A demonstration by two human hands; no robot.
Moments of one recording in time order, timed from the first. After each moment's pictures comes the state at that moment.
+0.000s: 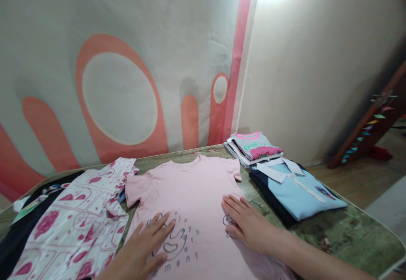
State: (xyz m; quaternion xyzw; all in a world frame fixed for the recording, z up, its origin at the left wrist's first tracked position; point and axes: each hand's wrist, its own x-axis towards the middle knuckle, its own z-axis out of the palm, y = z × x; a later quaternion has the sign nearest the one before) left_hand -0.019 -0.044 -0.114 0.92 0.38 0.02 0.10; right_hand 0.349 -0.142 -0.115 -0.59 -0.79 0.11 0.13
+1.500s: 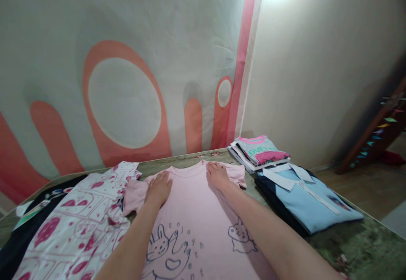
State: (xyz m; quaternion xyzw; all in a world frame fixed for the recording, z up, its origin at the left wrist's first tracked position) left_hand 0.045 0.137 -0.149 0.81 0.57 0.11 -0.04; right_hand 0.320 0.069 -0.133 -0.71 -0.68 -0.03 0.17
